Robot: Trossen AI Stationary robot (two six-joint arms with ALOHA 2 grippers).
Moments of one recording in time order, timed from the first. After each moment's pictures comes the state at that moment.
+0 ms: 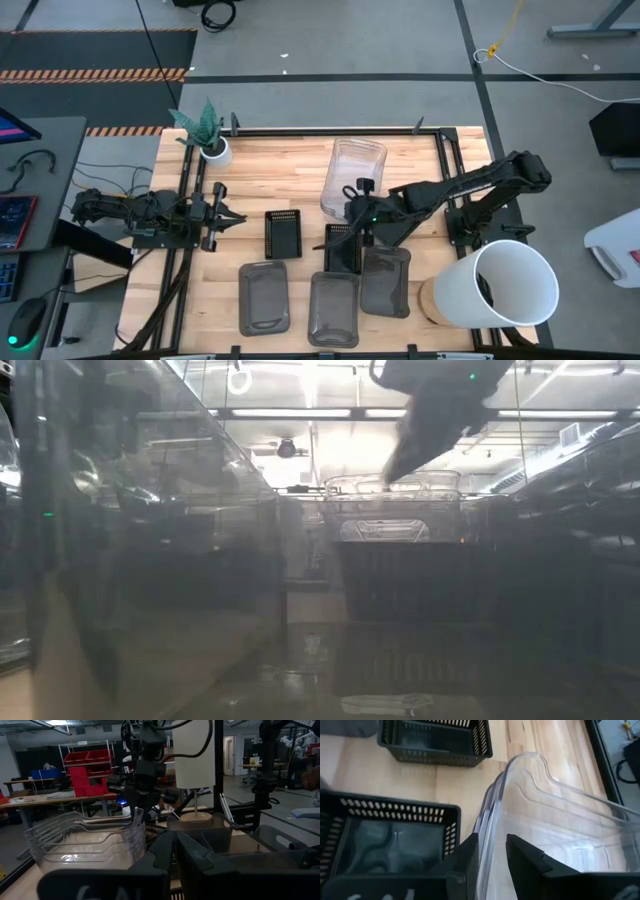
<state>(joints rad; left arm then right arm) -0.16 0.07 0.07 0.12 -0.08 0.10 0.15 1.48 1.04 -0.43 0.36 -0.03</state>
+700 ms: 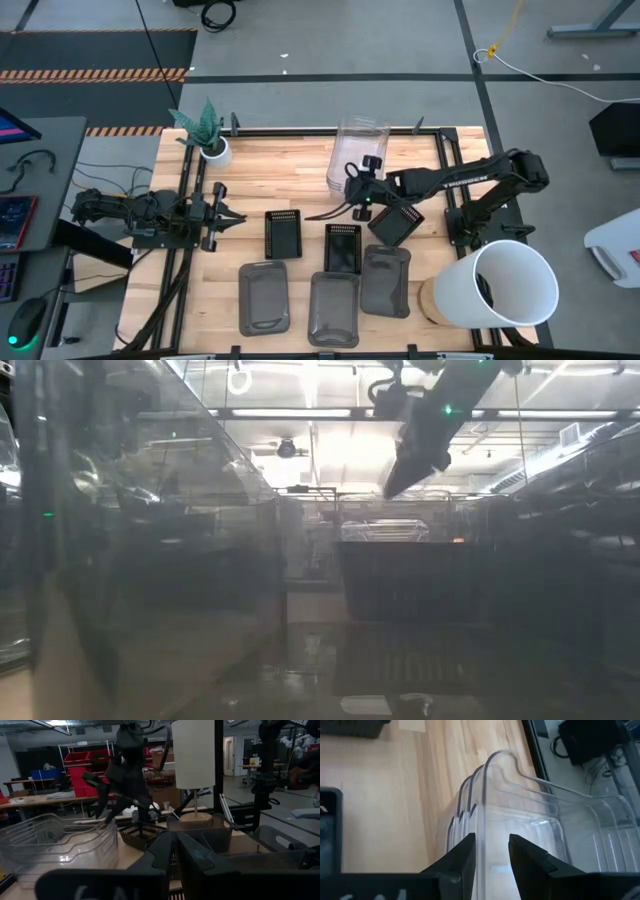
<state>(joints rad) -0.16 0.07 0.07 0.12 -0.08 0.10 0.01 1.49 1.08 -0.51 0.55 -0.09</state>
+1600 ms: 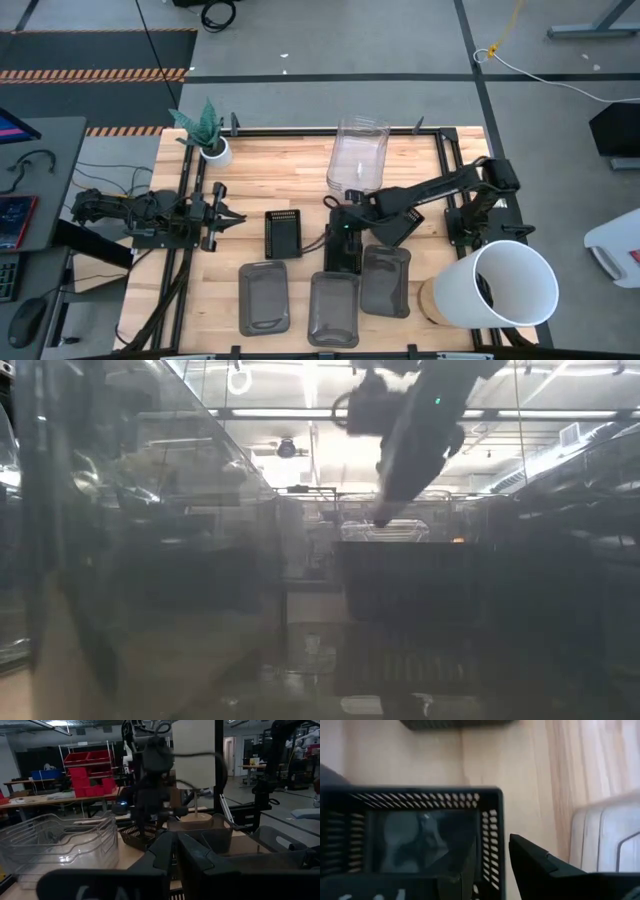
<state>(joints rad) -0.16 0.07 0.07 0.12 -0.08 0.10 0.13 1.74 1.23 -0.63 0.20 0.16</state>
